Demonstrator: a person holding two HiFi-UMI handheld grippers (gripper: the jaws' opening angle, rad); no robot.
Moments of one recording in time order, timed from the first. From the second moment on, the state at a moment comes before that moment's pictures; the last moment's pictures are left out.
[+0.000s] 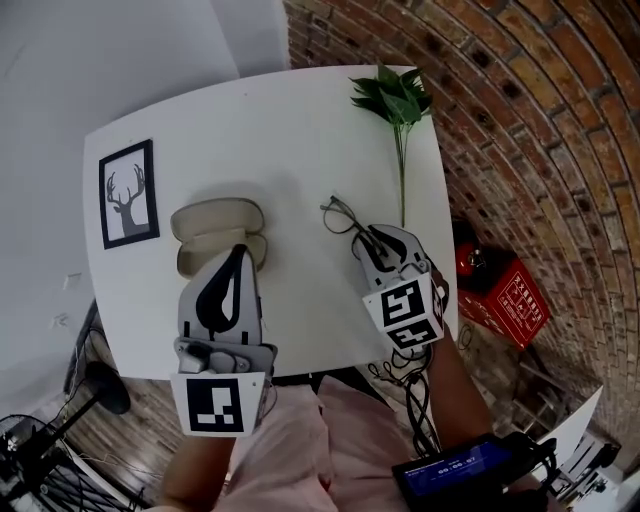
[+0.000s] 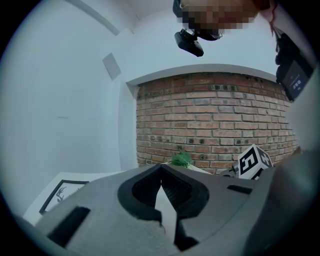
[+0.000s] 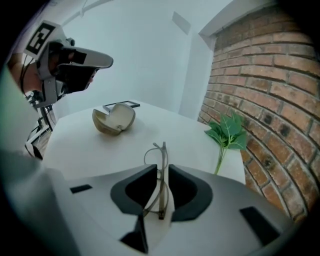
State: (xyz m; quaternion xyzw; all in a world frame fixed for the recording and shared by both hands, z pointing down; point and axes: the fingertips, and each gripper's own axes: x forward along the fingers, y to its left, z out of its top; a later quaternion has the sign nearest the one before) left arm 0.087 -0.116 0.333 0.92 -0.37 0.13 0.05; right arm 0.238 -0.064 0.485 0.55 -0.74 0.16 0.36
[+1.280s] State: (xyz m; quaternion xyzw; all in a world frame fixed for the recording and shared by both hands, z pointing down) left arm -0.045 -0.101 0.281 0.86 -0.51 0.06 0.03; right arm 0.141 -0.129 0.390 0.50 -0.80 0.05 0.34
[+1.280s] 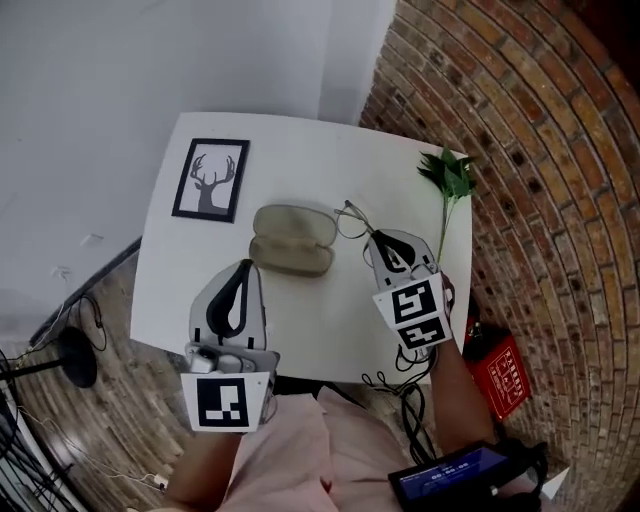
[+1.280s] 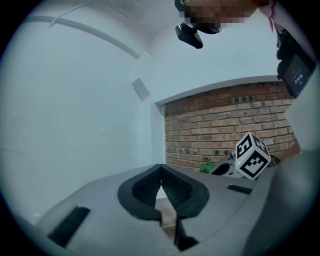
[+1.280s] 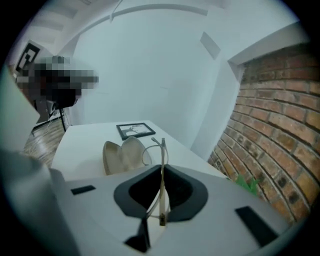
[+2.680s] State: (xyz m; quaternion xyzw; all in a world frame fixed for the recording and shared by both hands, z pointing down) left arm -0.157 -0.141 0.334 0.80 -0.59 0.08 0.08; right arm -0.007 -0.155 0.465 0.28 -0.88 0.02 0.39
